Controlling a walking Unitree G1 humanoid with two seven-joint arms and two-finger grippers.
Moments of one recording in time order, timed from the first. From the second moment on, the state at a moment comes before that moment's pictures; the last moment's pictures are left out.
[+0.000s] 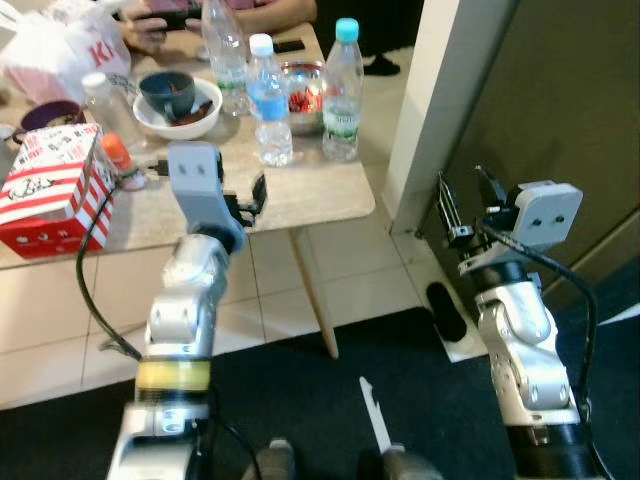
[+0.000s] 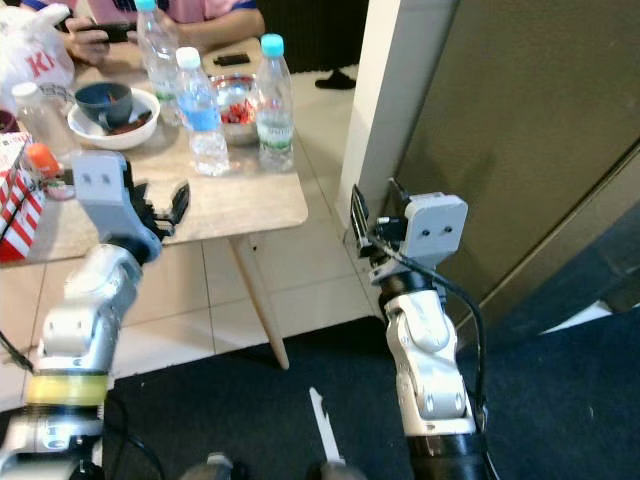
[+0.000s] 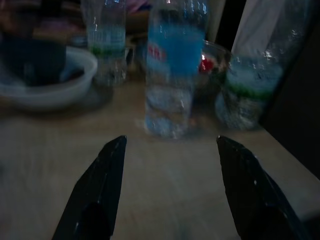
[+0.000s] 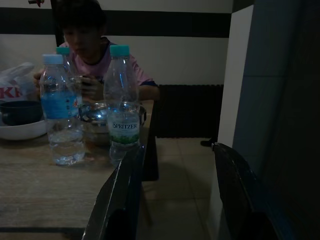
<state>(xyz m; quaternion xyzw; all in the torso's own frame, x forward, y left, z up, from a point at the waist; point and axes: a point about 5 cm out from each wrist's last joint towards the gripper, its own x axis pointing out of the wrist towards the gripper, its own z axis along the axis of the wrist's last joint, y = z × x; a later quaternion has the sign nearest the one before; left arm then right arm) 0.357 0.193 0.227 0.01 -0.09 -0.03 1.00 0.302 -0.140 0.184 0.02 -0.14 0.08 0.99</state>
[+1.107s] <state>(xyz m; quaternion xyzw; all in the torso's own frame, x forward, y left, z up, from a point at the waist) 0.283 0.198 0.172 0.10 -0.10 -0.05 0.99 0.301 -0.177 0.117 0.00 -0.04 0.00 1.00</state>
